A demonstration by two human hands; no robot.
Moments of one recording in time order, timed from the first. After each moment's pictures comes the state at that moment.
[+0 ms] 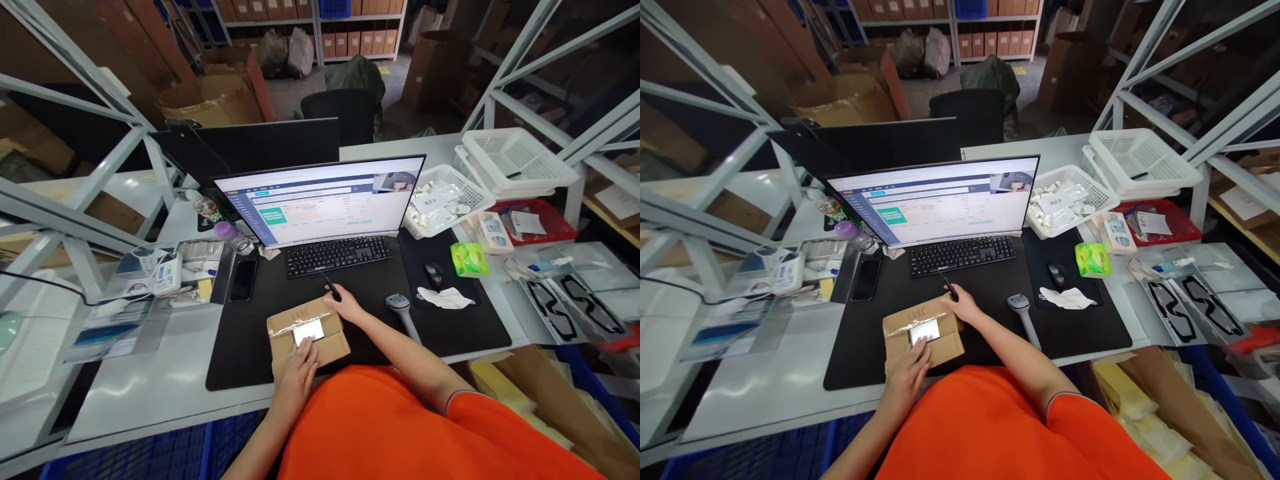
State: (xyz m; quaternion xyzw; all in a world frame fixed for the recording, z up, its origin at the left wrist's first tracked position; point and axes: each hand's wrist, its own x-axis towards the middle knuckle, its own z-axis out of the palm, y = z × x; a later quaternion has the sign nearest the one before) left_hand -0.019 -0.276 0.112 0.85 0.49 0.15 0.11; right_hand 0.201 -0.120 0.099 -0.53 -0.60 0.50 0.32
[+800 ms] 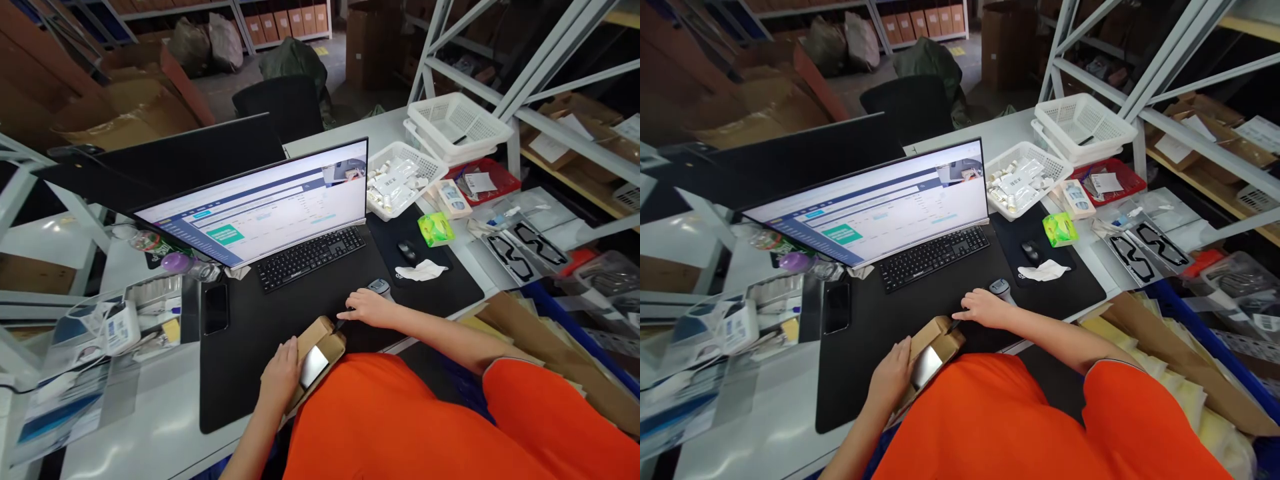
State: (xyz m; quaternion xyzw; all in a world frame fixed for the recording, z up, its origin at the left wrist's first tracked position) left_hand -0.019 -0.208 0.139 0.86 0.50 -0.03 0.05; right_hand 0.320 -0.163 0.167 -0.36 -0.91 0.15 0.08
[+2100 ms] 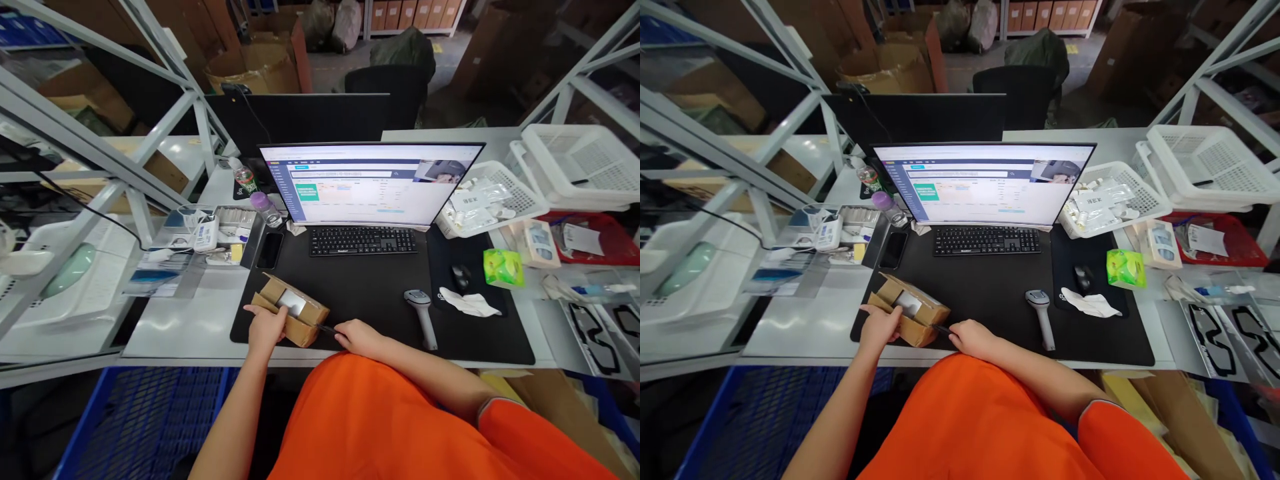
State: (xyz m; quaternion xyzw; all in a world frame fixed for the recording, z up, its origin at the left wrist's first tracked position) left_hand -0.069 -0.210 0.202 0.32 0.88 0.07 0.35; right_hand 0.191 -0.212 0.167 -0.38 -0.82 0.43 0.02
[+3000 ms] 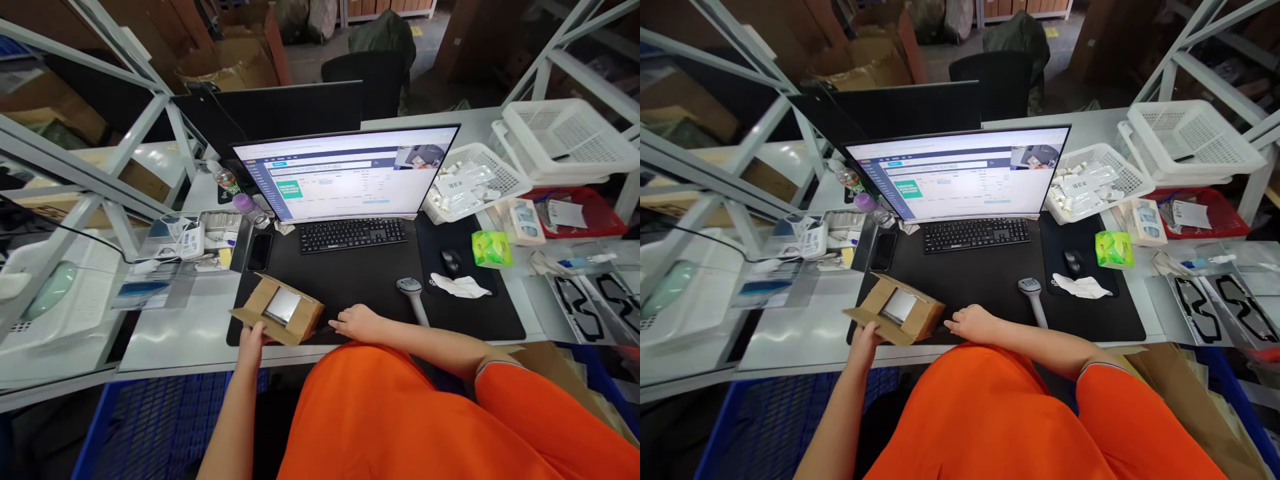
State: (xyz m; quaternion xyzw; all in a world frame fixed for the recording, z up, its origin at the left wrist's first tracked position) left_hand -0.097 -0.255 0.144 0.19 0.77 0.43 0.43; right_hand 0.220 -0.200 0.147 -0.22 -0.95 0.23 0.01
